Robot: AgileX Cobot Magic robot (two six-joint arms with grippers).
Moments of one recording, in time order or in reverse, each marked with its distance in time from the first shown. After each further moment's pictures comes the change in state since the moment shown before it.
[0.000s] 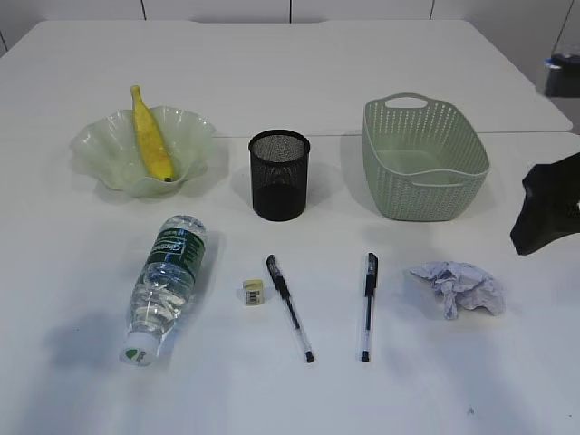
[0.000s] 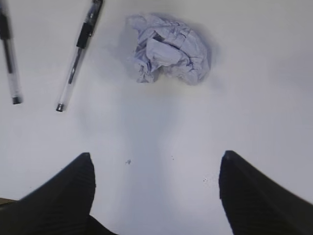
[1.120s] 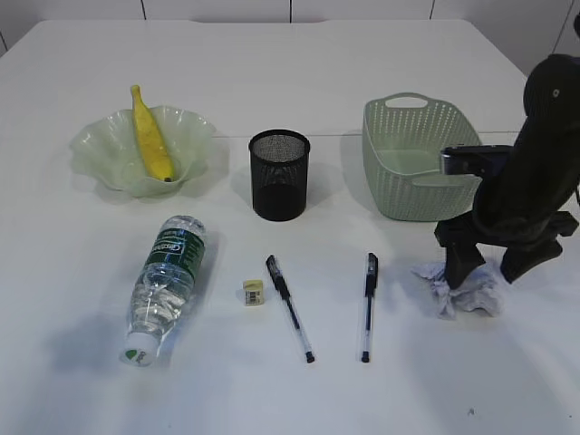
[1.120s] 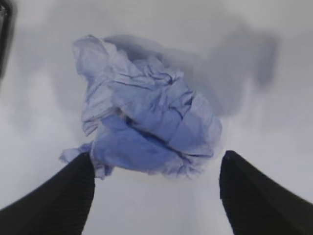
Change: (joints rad) left arm 0.000 0.000 0.000 -0.010 0.023 -0.002; right arm 0.000 0.536 -0.172 -0.031 -0.140 -0.018
